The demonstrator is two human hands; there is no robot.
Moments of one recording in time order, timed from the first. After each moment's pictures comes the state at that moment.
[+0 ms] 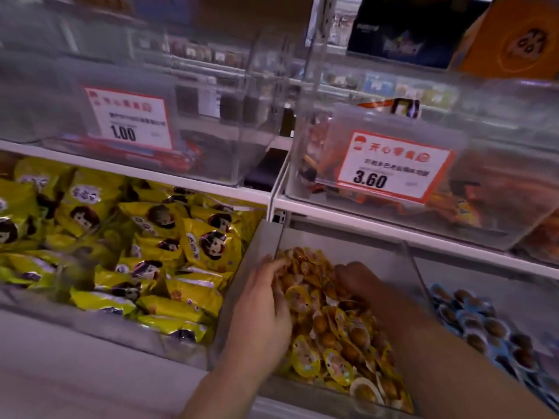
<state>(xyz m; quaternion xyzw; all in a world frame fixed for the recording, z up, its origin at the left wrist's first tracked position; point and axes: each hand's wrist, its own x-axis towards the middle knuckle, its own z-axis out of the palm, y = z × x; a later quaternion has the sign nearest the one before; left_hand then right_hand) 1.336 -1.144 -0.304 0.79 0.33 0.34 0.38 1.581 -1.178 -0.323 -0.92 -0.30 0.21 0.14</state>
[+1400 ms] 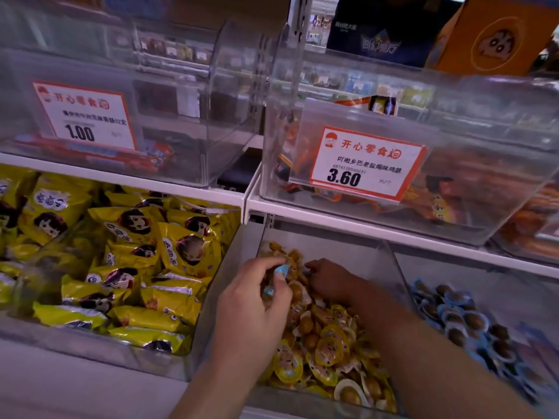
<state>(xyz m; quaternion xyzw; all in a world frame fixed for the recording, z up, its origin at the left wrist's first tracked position) 1.346 -1.152 -0.289 0.76 0.28 0.46 0.36 1.586 -1.167 -0.332 -0.86 -0.44 0.22 0.09</state>
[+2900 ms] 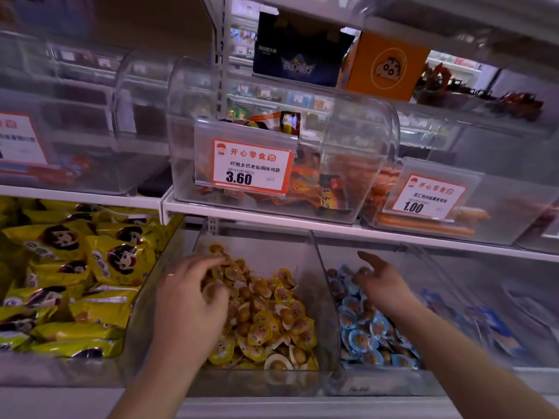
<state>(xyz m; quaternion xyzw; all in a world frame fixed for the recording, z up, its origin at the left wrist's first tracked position) 1.346 -1.174 -0.273 0.81 0.31 0.39 0.30 1.585 -1.368 -0.247 -0.89 -0.18 0.08 0.41</state>
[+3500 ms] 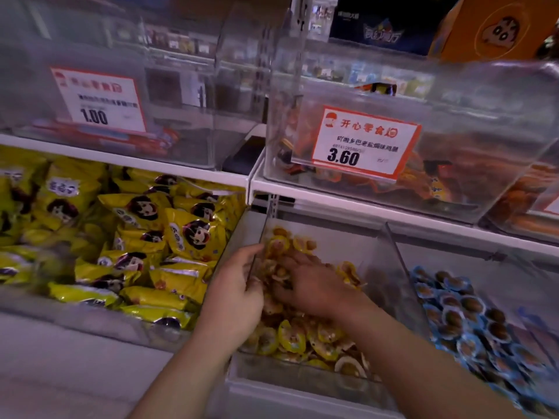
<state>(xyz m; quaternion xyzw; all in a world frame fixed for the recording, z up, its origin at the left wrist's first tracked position) 1.332 -1.128 -0.306 0.75 0.32 0.33 0.46 1.506 -1.184 -0.323 -0.82 -0.56 0.06 0.04</state>
